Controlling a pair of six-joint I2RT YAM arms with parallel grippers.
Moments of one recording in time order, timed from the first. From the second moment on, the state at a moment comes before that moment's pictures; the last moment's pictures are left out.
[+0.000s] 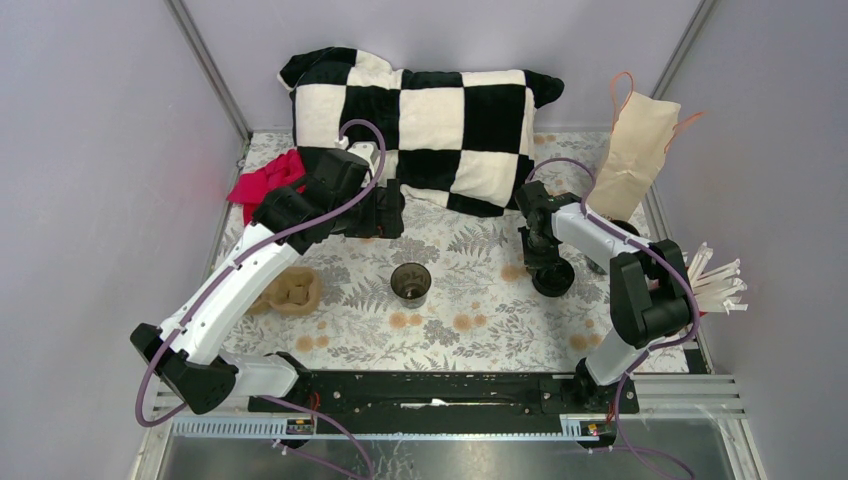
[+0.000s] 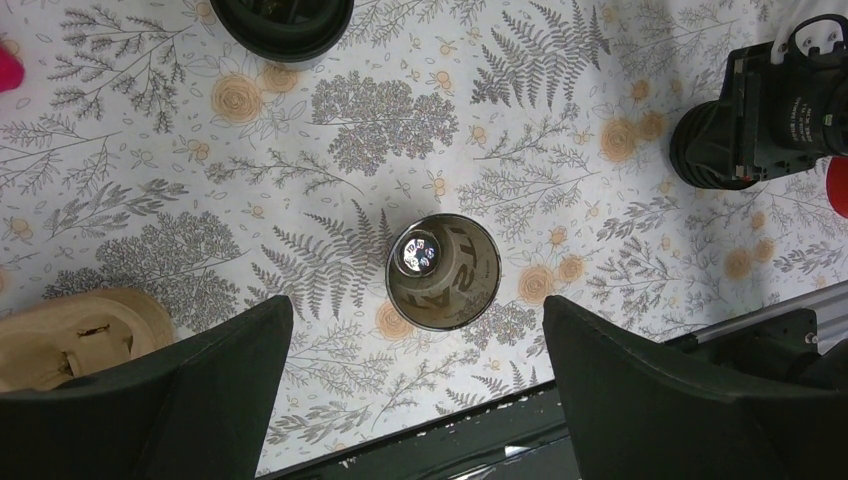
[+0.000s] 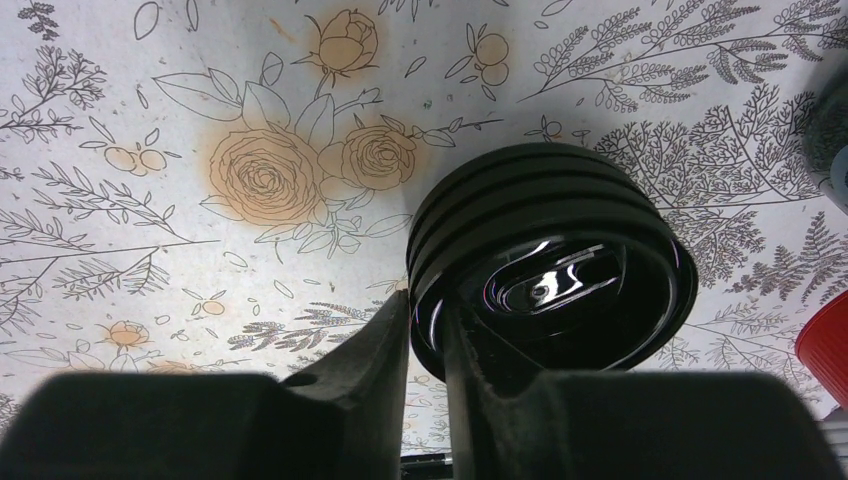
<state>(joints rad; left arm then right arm) -0.63 1.29 1.49 -1.00 -0.09 -0.48 0.34 1.66 1.10 -0.88 0.14 0.32</state>
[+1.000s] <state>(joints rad) -0.63 1.29 1.48 -1.00 -0.08 -0.48 0.34 1.61 1.12 -0.92 0.13 0.32</state>
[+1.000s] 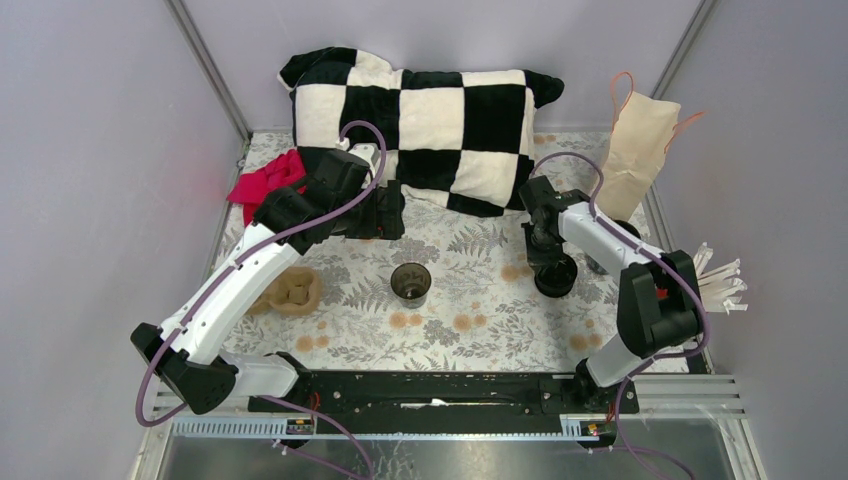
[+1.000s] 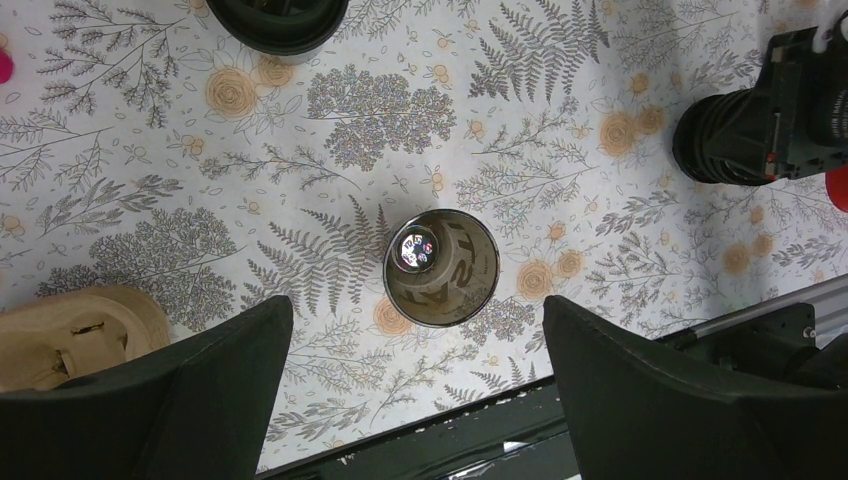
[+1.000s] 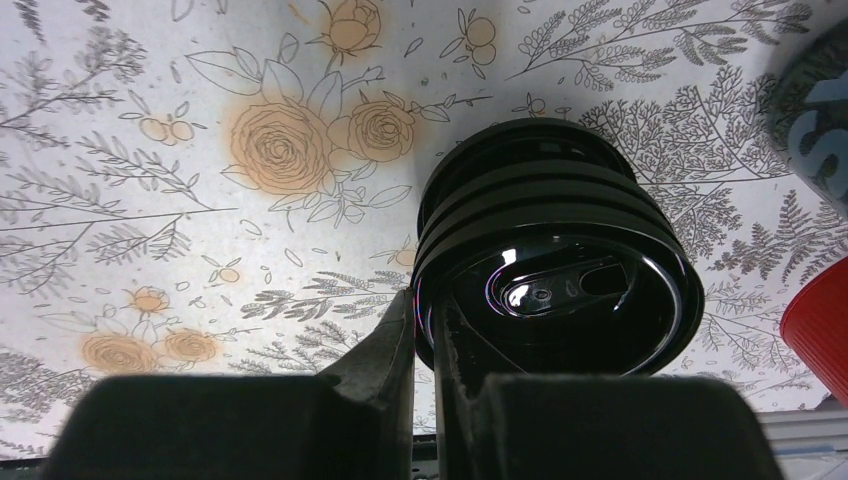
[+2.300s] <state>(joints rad) -0.63 1.29 1.47 -1.00 -0.02 -0.49 0.21 1.52 1.02 -0.85 0.00 0.31</state>
